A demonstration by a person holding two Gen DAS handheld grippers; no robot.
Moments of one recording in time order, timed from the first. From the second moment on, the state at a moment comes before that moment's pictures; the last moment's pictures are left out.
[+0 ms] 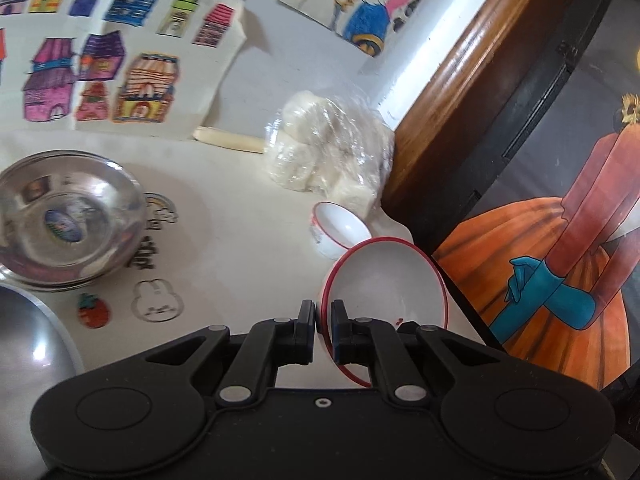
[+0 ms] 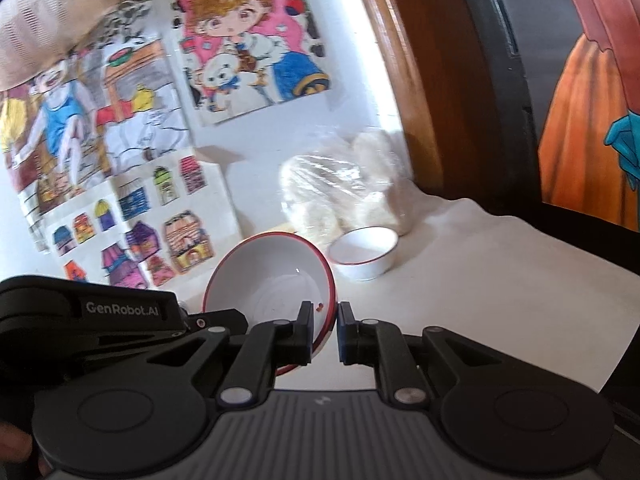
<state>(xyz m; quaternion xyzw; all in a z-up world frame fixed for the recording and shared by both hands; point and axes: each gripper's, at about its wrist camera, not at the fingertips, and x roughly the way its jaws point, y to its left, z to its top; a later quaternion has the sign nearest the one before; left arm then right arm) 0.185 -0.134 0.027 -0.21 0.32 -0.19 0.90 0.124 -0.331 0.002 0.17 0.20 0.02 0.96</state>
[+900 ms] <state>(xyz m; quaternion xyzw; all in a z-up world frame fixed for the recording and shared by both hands) 0.119 -0.007 0.035 -0.28 0.29 -0.14 0.90 0.087 -0.221 0.029 0.12 0.22 0.11 0.96</state>
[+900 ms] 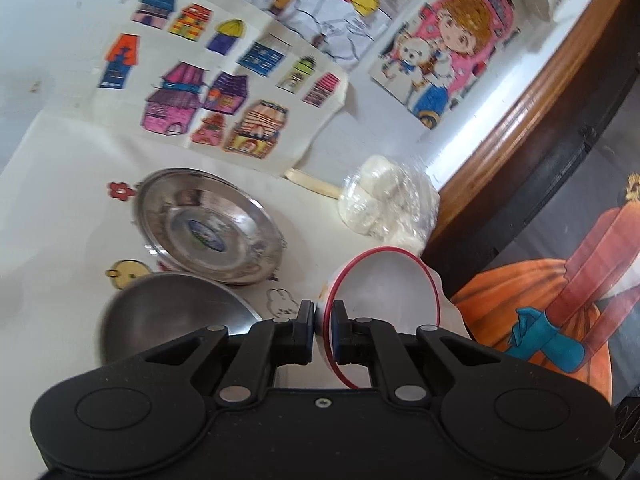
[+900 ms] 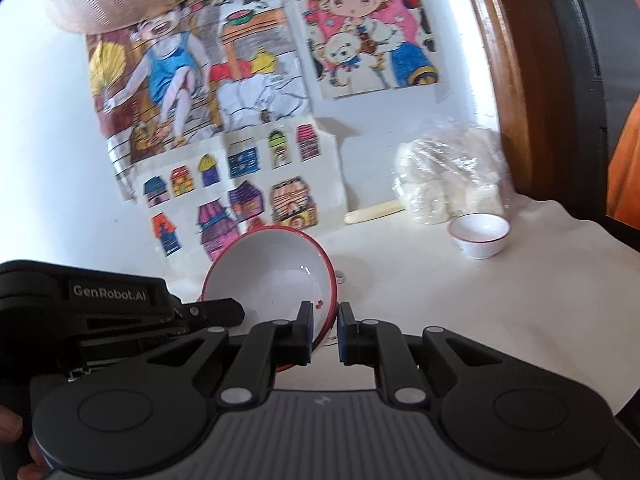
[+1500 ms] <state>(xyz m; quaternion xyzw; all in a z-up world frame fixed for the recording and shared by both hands) 0.104 0.050 0.011 -0.31 0.31 -0.10 0.89 0.097 -0.164 0.020 0.09 0.27 0.16 0.95</state>
